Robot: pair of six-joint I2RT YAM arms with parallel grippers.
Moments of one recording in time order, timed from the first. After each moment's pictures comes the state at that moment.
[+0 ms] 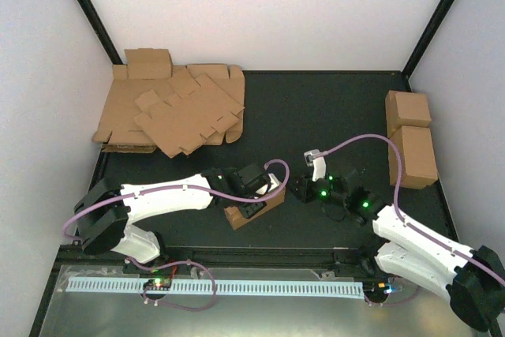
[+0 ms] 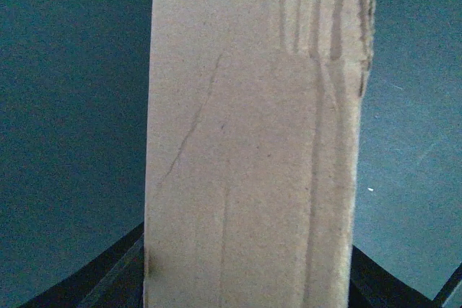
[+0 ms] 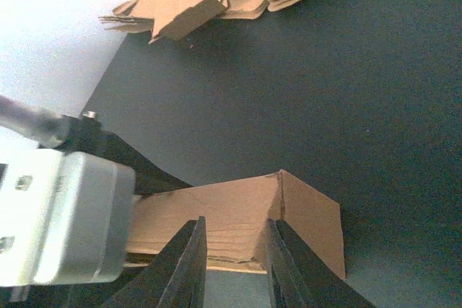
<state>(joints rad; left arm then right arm) -1.07 1.45 0.91 -0.59 -0.09 -0.10 0.70 0.85 0.42 -0.06 -0.29 0.58</state>
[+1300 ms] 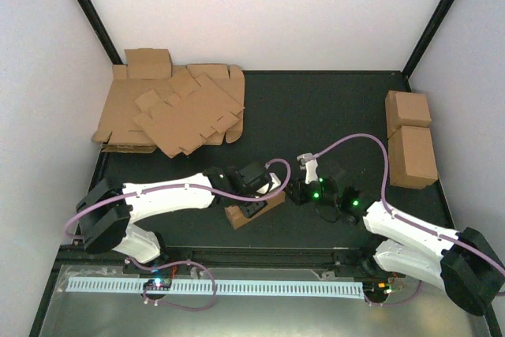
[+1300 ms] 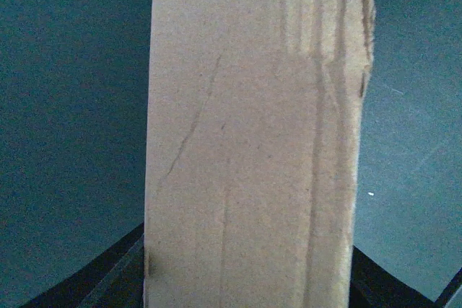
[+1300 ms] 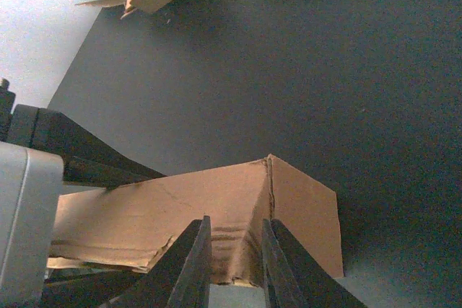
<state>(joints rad) -1.07 1.46 0.93 -0.59 -0.09 -0.10 0.75 1.00 0.39 0.05 -0.25 0.58</state>
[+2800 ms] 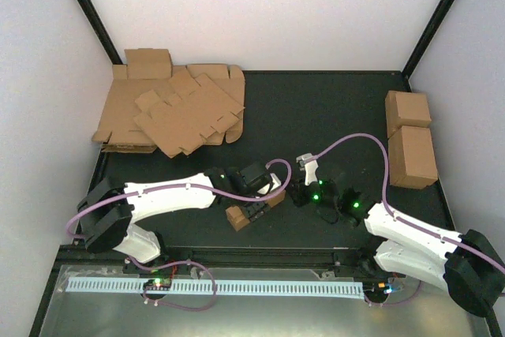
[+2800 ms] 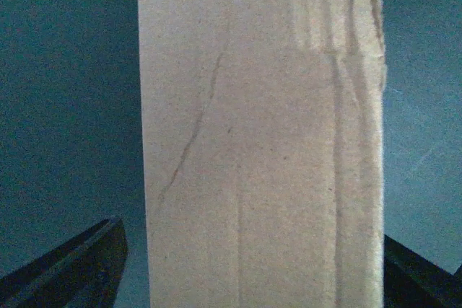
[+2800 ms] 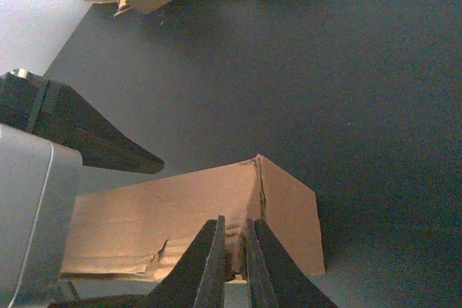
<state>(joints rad) -1.07 1.47 0.93 -0.59 -0.08 -0.11 0.78 0.97 0.39 0.03 -0.17 0.51</state>
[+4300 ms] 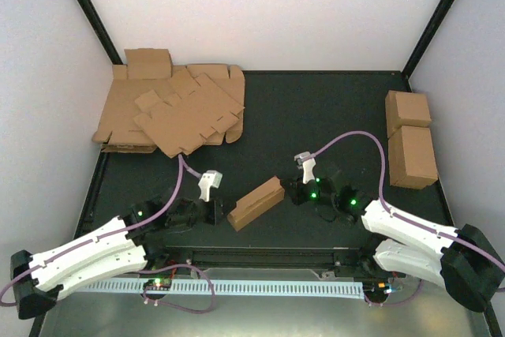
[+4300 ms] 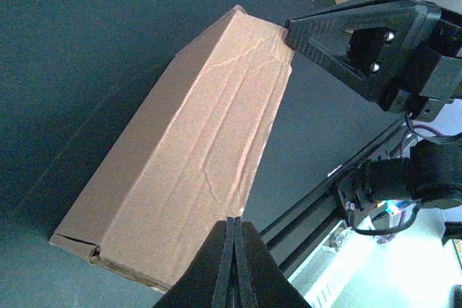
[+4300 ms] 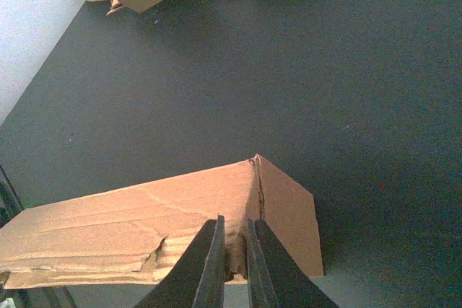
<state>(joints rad) -0.99 0.62 0.49 -0.47 0.09 -0.88 0.78 1.01 0.42 0.02 -0.16 0.51</state>
